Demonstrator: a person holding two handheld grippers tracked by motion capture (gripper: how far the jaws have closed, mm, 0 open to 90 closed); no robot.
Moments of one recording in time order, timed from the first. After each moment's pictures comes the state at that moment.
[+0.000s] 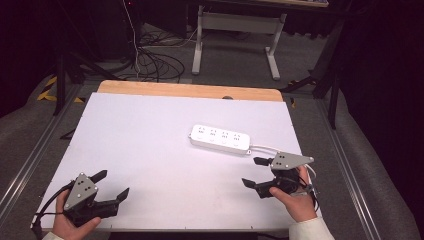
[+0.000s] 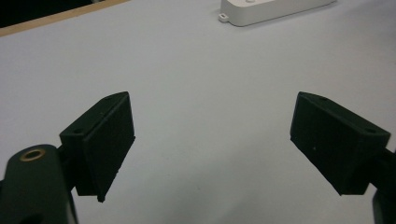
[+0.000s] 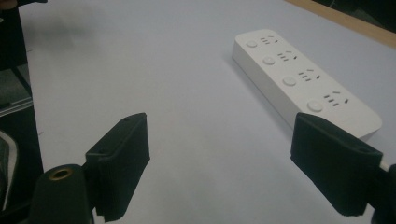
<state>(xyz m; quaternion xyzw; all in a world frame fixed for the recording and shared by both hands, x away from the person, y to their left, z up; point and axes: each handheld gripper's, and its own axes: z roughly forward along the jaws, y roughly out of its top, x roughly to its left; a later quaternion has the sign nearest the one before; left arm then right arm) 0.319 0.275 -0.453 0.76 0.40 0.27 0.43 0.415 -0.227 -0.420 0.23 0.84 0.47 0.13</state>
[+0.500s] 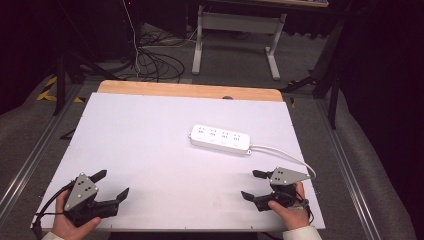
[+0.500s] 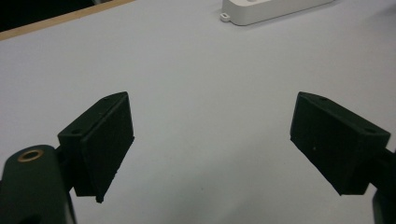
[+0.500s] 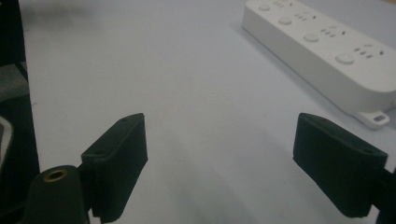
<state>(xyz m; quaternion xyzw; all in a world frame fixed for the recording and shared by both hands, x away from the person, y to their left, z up) 0.319 0.275 -0.454 0.76 0.40 0.27 0.43 0.400 -0.235 -0.470 0.24 0.83 0.48 0.12</state>
